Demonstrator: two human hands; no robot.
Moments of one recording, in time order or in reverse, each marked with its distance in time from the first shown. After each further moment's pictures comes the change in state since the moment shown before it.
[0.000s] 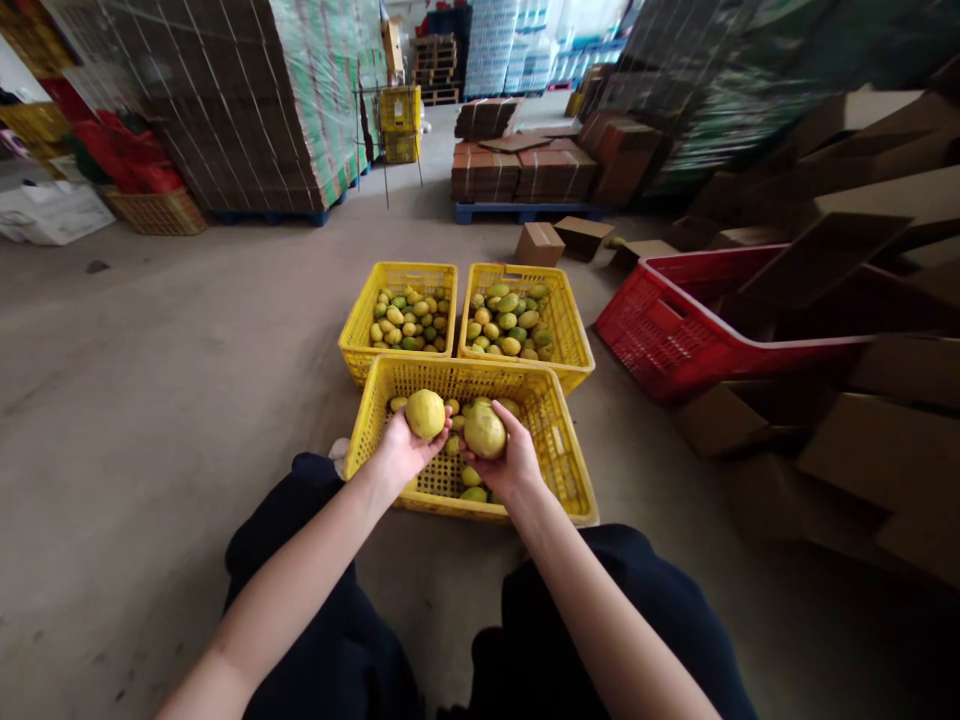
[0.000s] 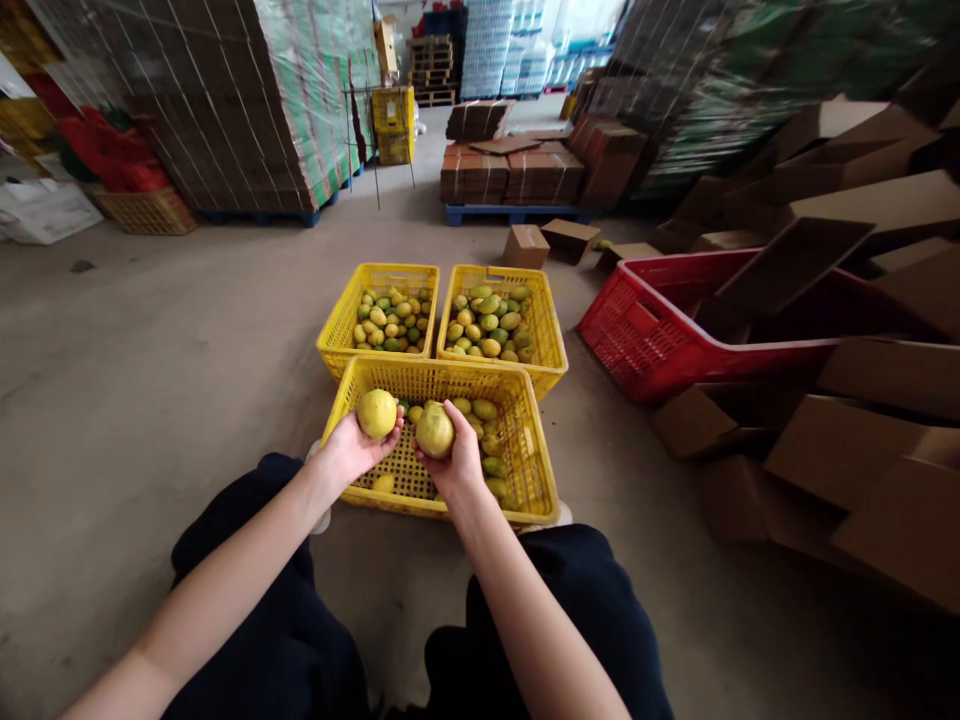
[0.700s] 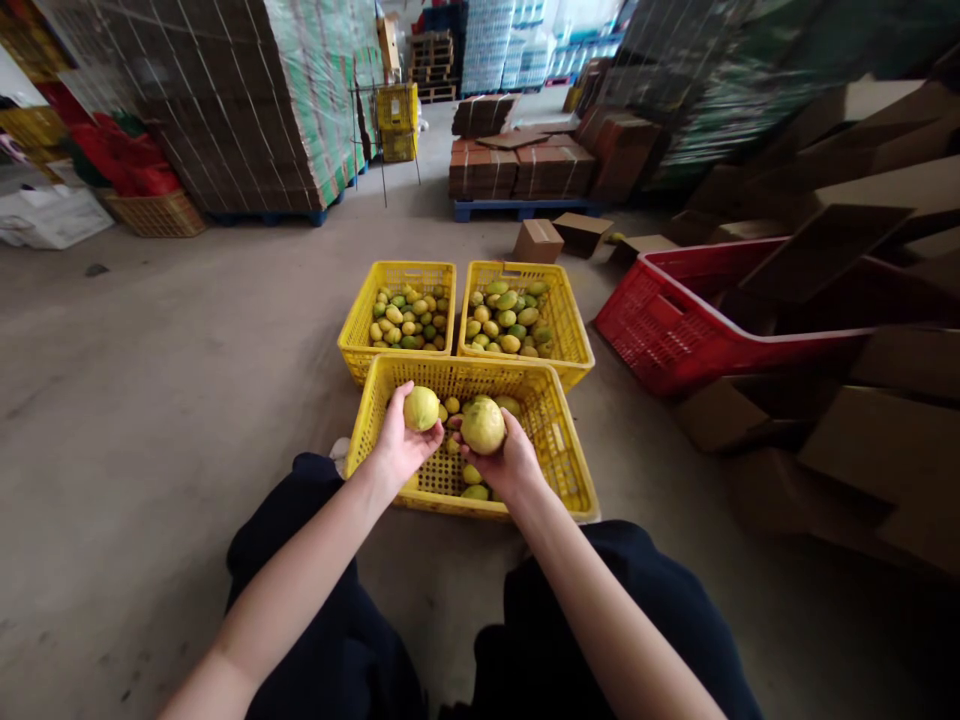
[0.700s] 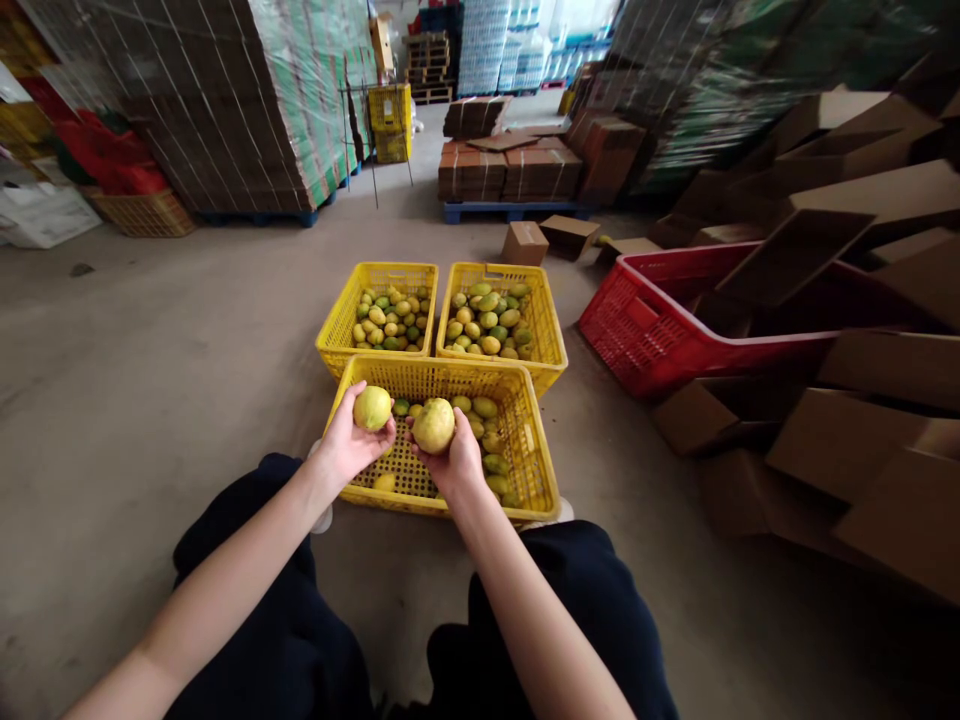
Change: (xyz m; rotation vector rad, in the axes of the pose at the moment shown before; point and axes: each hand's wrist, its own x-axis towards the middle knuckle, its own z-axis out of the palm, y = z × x) left_hand -0.005 0.002 0.000 -0.012 0.030 0.055; right_hand 0.004 0.003 -0.002 0.051 -0.043 0.023
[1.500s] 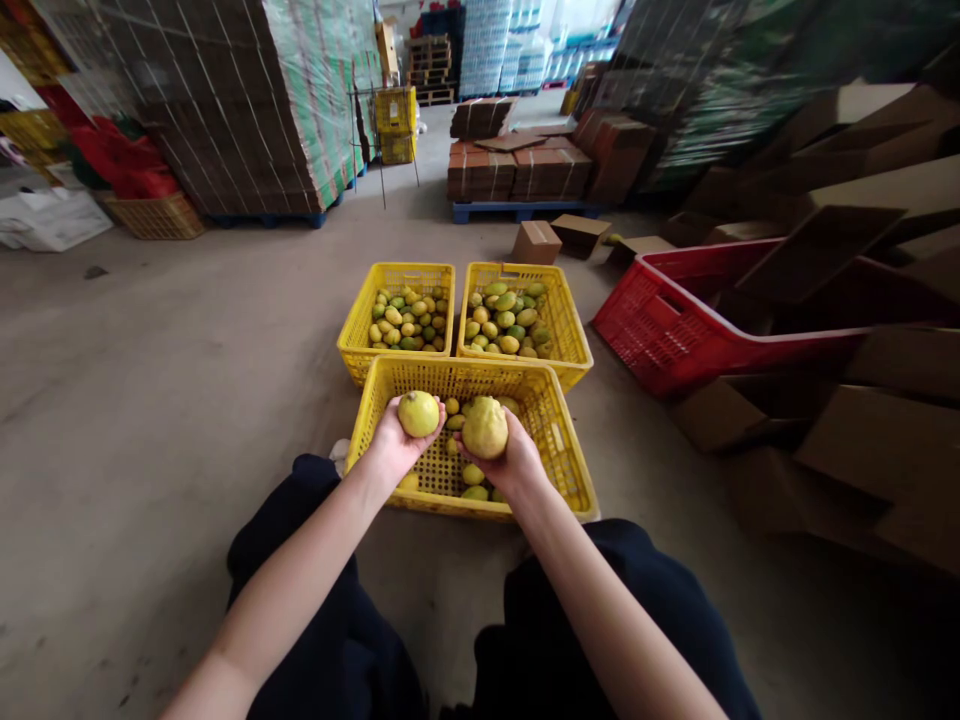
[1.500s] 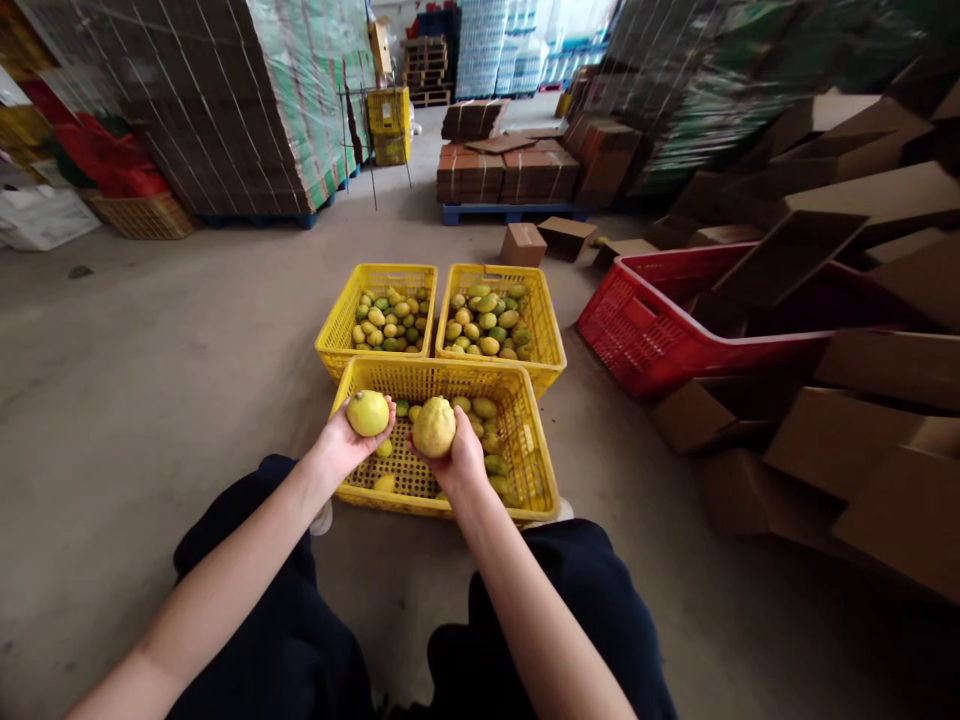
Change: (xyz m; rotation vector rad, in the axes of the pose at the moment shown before) left_hand 0.003 0.006 0.001 -0.076 -0.054 0.008; right_hand -0.004 -0.006 0.005 -0.001 0.143 -0.001
